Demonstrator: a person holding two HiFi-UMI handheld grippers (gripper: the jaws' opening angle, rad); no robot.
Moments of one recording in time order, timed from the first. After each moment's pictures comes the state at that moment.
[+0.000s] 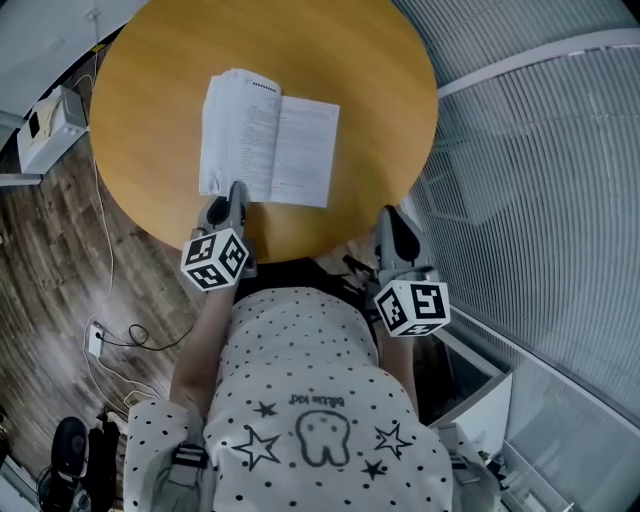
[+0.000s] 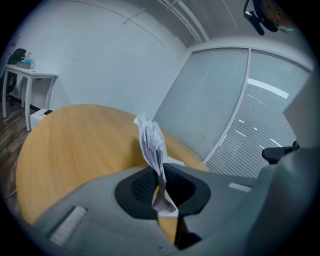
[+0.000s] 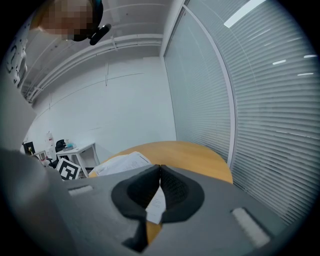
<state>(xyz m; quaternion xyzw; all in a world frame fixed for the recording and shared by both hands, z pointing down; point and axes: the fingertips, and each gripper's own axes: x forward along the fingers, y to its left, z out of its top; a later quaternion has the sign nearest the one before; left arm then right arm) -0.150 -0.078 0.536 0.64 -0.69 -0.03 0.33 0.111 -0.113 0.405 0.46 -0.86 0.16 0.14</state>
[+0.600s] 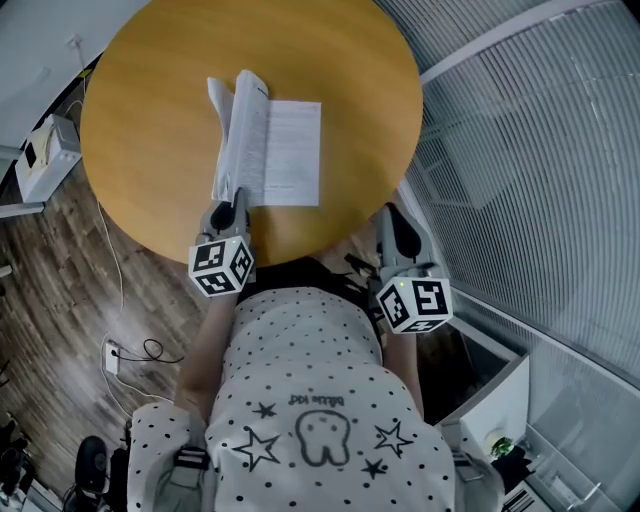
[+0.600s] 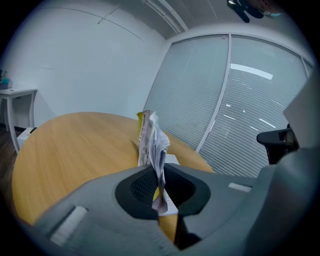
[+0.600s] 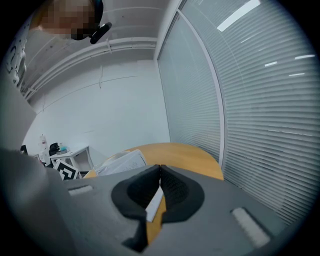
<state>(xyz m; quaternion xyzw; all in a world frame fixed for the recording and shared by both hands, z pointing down) -0.117 -0.086 0.529 0.70 -0.66 0.04 0.28 0.139 -0.107 0.404 0.50 -0.84 0.16 0.12</state>
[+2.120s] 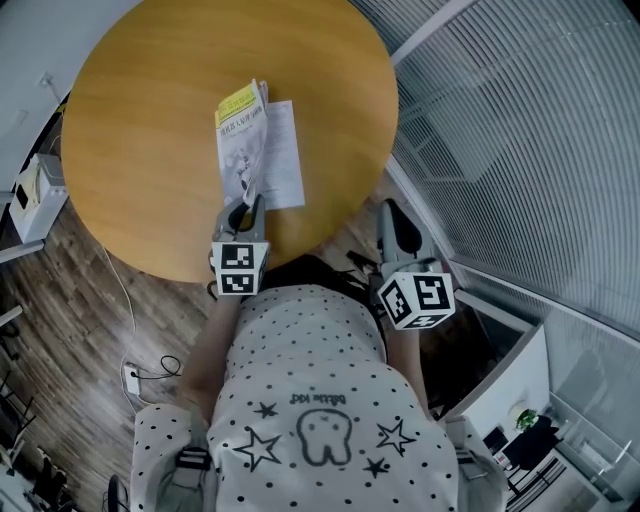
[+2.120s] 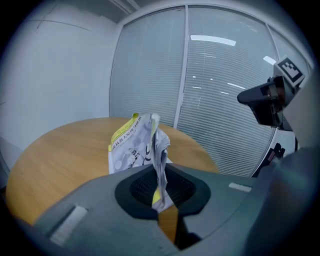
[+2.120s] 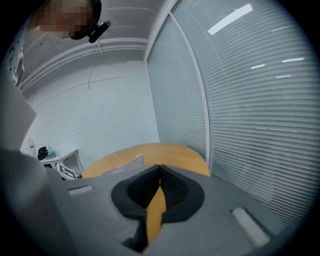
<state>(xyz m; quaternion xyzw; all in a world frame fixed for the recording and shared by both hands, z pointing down) -0.028 -0.099 0.541 0.80 -0.54 0.21 0.19 0.187 -0.097 0.399 0.55 -0.81 0.17 0.11</state>
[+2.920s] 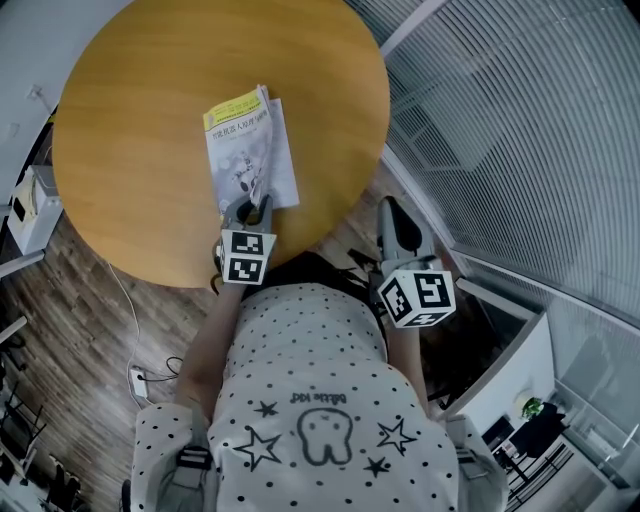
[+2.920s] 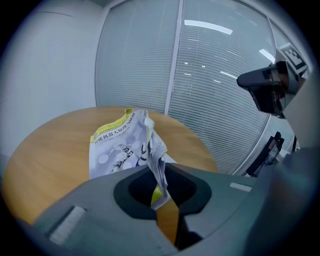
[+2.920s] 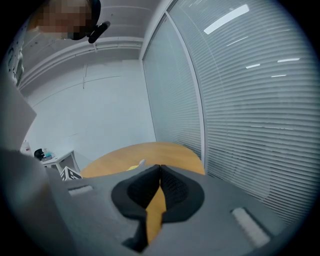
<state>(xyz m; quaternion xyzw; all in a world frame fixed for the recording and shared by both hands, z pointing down) 0.001 -0.112 0.579 0.81 -0.47 0.28 0.22 0.198 -0.105 0.408 0.57 -0.79 0.19 0.11</state>
